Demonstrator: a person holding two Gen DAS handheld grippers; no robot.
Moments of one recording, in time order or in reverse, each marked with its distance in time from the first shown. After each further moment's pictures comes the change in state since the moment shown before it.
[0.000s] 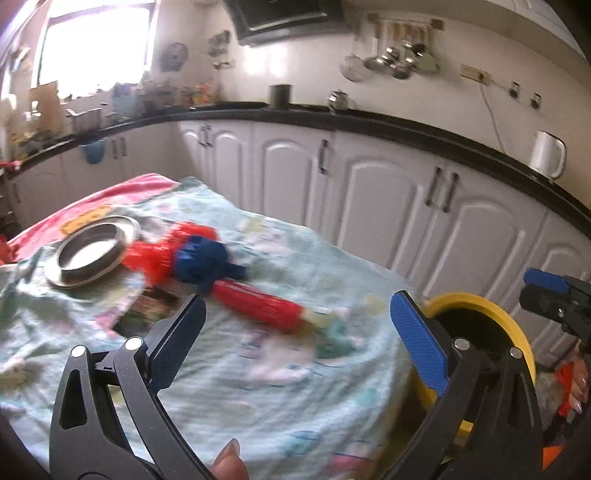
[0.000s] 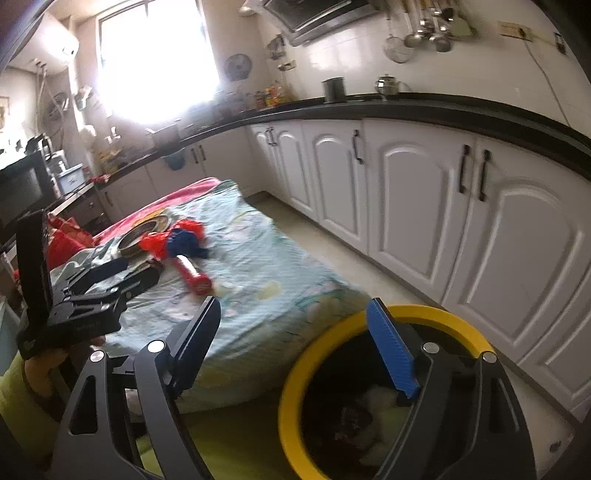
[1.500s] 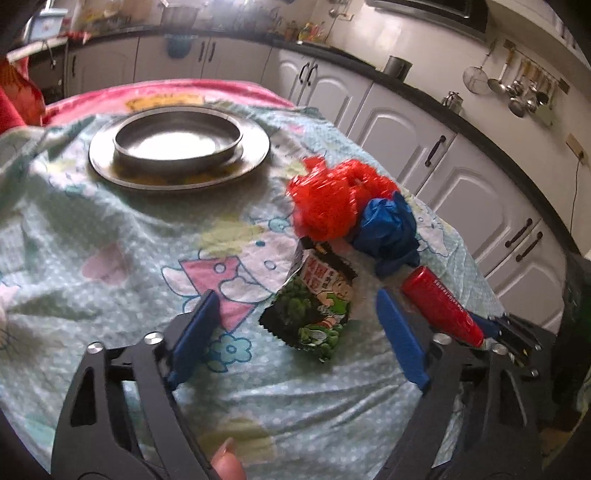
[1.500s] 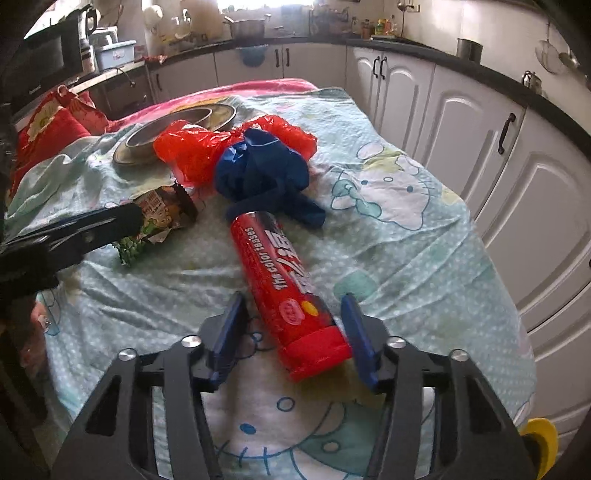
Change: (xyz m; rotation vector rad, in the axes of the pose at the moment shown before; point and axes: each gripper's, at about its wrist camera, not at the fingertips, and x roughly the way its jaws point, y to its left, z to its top) left arm 0.068 0.163 -0.032 -0.406 0.199 0.092; right arm 0.230 0.144 0.014 -0.349 0.298 0.129
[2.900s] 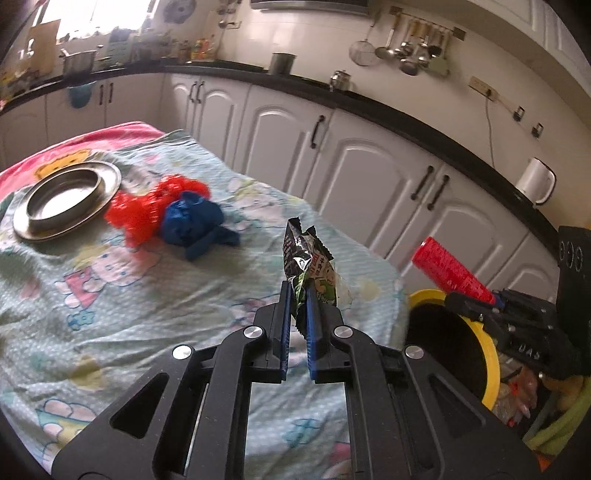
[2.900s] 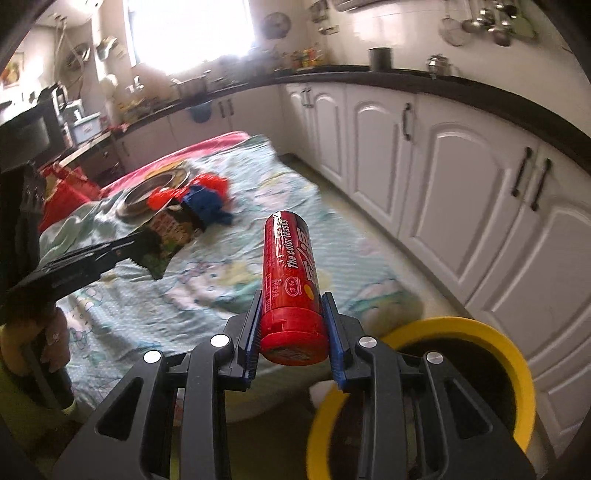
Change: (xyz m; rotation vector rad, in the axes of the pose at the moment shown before) left arm -0.061 -0.131 -0.039 0.295 -0.031 -0.246; right arm -0.158 -0.076 -0.089 0.242 -0.161 -0.079
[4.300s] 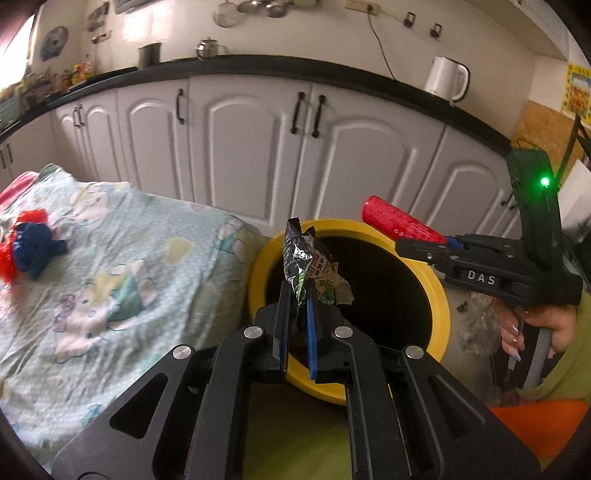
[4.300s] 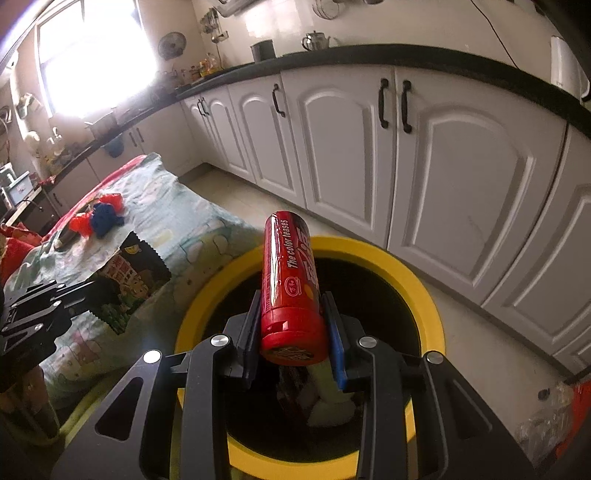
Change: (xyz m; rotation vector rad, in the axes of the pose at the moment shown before) left arm 0.038 -0.157 -0.055 0.350 0.145 -0.214; right arm -0.069 -0.116 -0.089 0.274 0.008 -0.213
